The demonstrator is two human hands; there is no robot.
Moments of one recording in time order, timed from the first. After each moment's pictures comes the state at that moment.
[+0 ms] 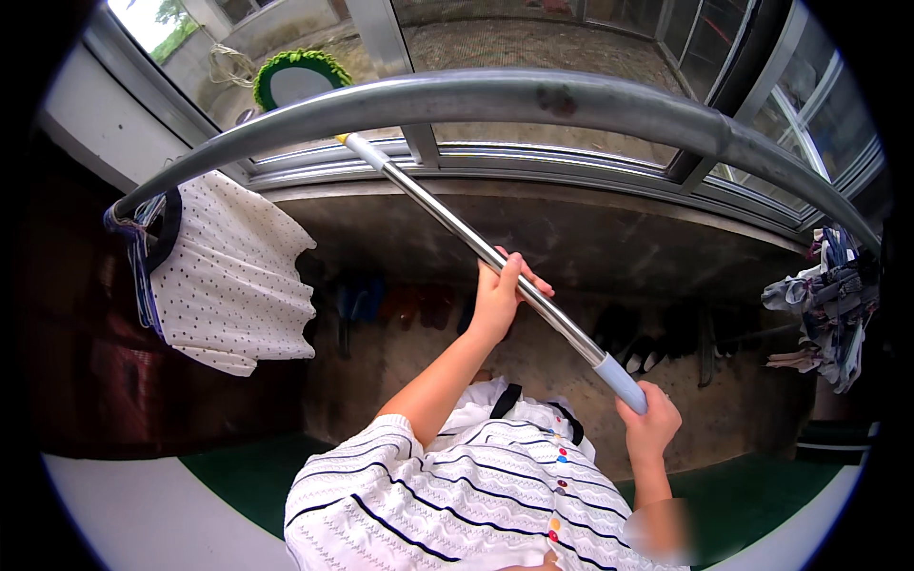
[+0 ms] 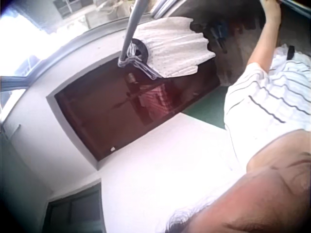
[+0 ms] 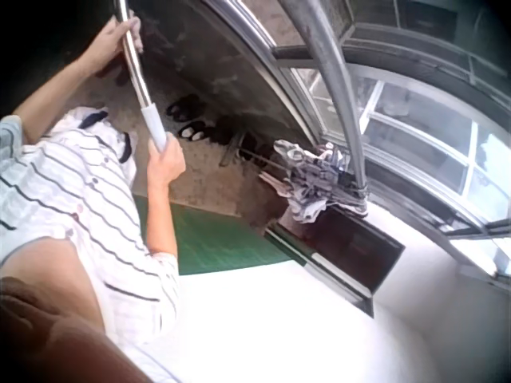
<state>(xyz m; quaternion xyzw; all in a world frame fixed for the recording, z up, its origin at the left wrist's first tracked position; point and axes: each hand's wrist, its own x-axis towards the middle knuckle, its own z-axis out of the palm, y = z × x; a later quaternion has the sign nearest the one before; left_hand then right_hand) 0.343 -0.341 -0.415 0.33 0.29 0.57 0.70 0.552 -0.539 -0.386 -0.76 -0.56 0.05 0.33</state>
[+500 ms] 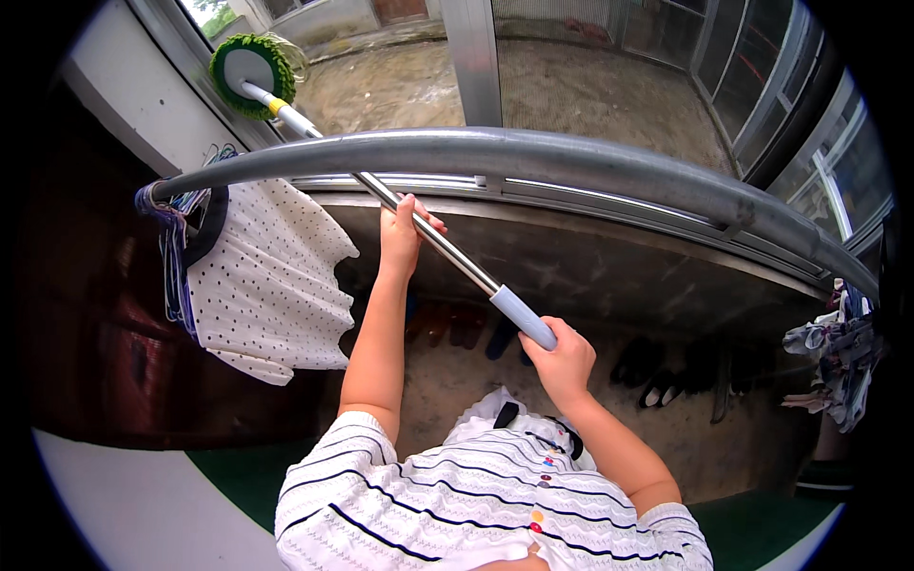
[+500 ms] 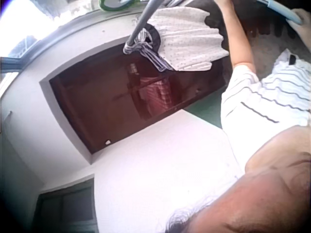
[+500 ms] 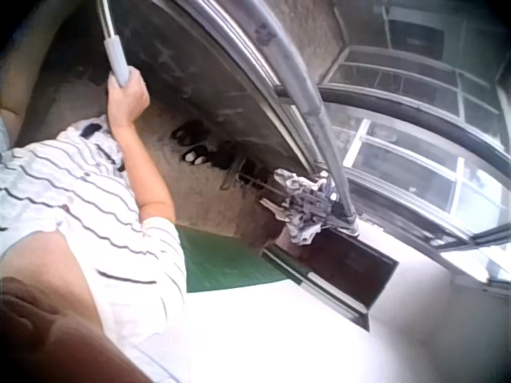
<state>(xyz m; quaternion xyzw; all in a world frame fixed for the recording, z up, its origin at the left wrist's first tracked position) 0.110 -0.218 -0.368 0.43 0.39 0.64 0.51 0.348 -0.384 -0.387 -0.64 -0.60 0.22 0.42</state>
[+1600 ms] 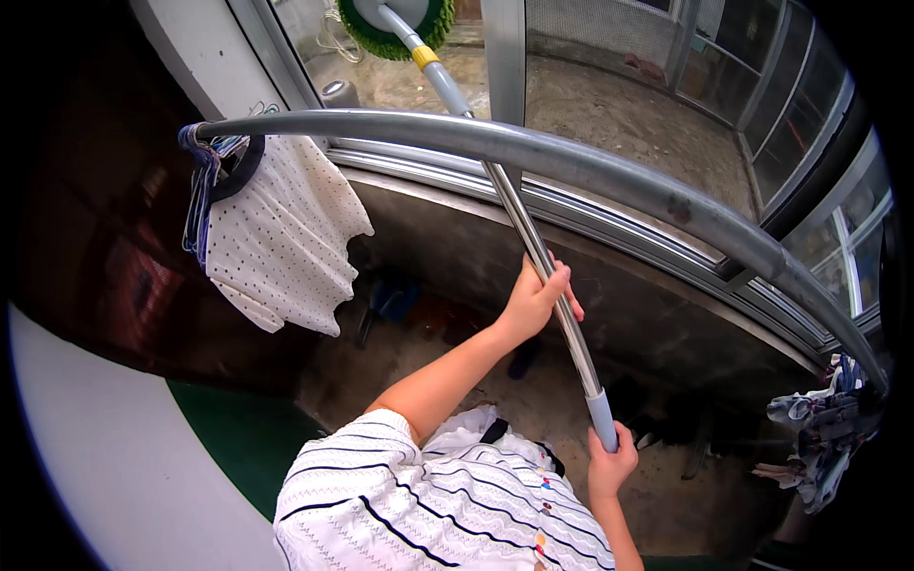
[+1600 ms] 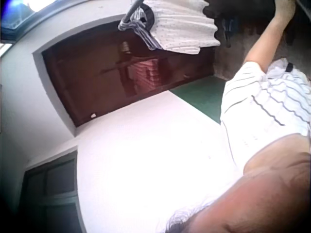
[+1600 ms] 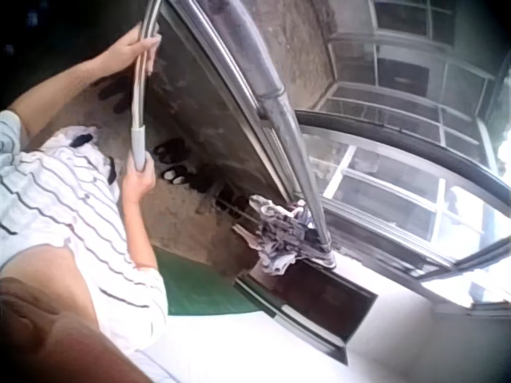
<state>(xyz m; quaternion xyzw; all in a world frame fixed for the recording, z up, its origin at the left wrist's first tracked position) 0.313 -0.307 -0.371 0.43 0.27 0.60 0.63 0.514 -0.505 -0.427 -0.71 -0.50 0.22 0.44</state>
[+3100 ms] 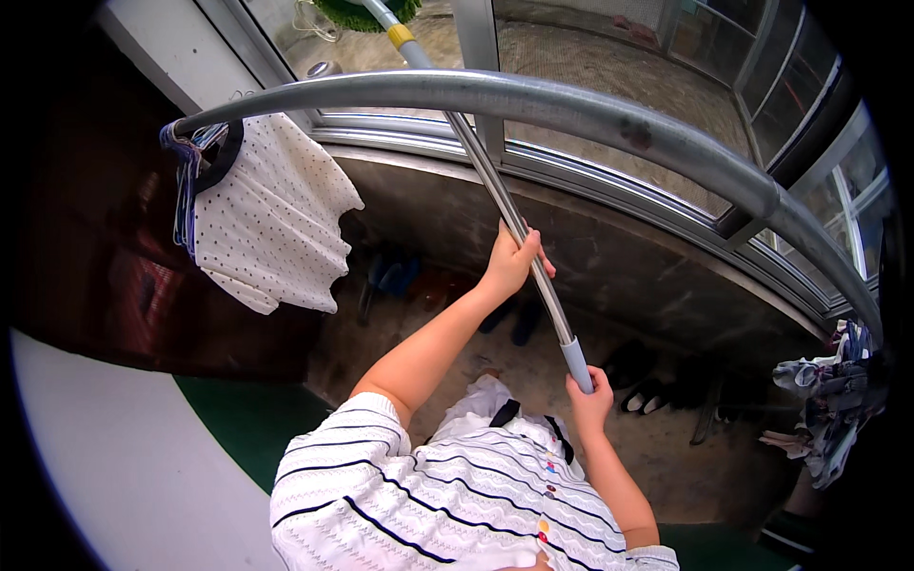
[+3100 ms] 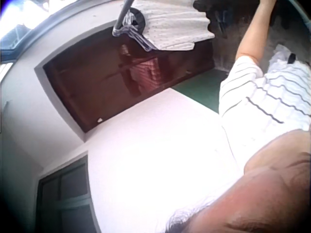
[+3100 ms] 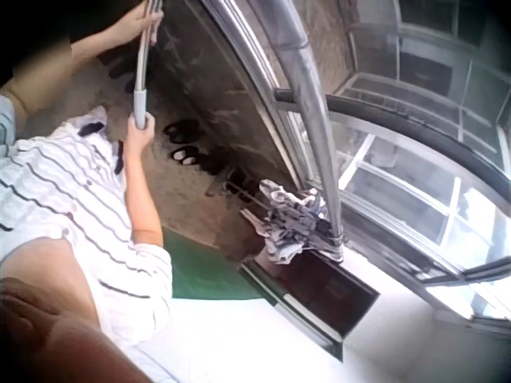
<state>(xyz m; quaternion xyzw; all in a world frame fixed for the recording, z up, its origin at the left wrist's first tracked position) 0.300 -0.292 -0.425 0.45 0.35 0.58 0.58 0.502 -0.474 -0.500 -0.69 -0.44 0.38 0.42</state>
